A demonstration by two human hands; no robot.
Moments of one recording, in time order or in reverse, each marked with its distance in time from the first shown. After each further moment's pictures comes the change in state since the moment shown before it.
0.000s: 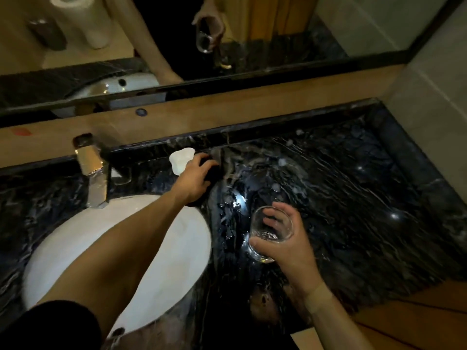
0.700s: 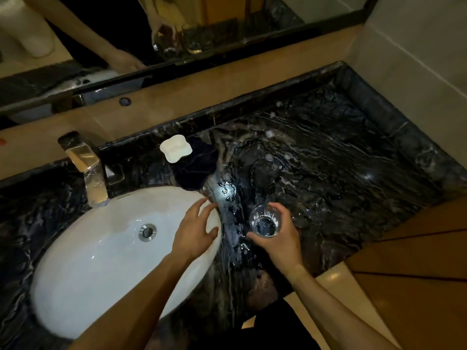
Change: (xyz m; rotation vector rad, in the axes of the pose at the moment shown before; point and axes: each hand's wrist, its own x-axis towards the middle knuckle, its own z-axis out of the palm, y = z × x) left_hand -0.156 -0.006 0.067 -0.088 -0.092 0.001; right_hand -0.043 0.087 0.047 -0.381 0.280 -0.016
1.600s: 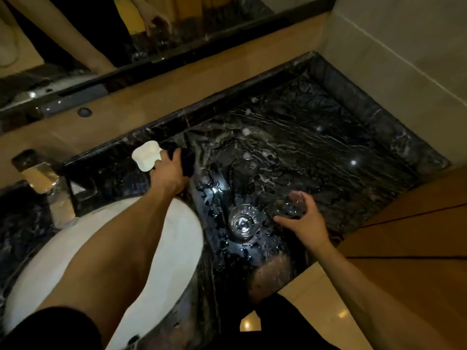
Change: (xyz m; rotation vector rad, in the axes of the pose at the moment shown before) left_hand 0.151 0.023 -0.063 0.318 -0.011 -0.216; right_hand 0.043 0.034 -0.092 0.064 0.059 0.204
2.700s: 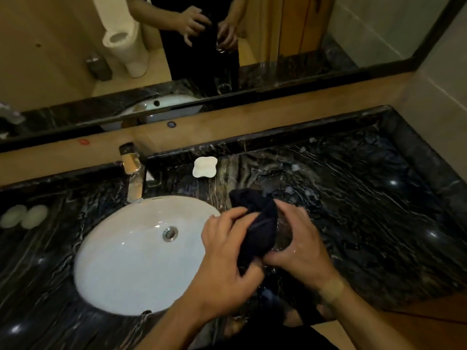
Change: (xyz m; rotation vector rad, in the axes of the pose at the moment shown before) left_hand -0.263 0.112 -0.069 -0.637 0.341 0.274; right_hand -0.034 -0.131 -0.001 -0.165 -0.453 -0.747
